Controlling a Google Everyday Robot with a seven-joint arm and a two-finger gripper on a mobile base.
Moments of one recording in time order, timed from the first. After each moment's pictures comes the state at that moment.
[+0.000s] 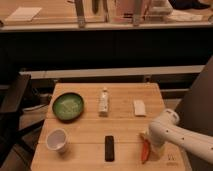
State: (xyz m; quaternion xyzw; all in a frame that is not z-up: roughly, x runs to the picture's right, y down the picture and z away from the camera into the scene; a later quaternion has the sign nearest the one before) arm 0.247 0.302 0.772 -0.31 -0.08 -0.27 0.91
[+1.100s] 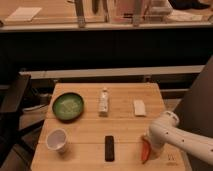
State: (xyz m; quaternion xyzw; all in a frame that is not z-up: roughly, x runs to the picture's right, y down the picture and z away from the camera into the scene) arm 0.249 0.306 0.777 -0.30 -0.08 -0.27 0.91
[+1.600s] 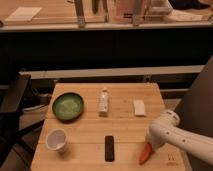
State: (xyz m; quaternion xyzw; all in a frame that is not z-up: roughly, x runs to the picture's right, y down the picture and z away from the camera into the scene) arm 0.247 0.294 0.764 -0.30 -0.07 -0.27 0.91
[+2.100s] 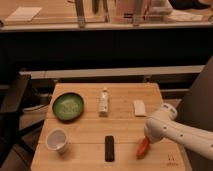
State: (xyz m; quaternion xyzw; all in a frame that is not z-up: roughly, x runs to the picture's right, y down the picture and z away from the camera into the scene) arm 0.236 0.260 0.755 -0.28 -0.05 -0.29 0.91
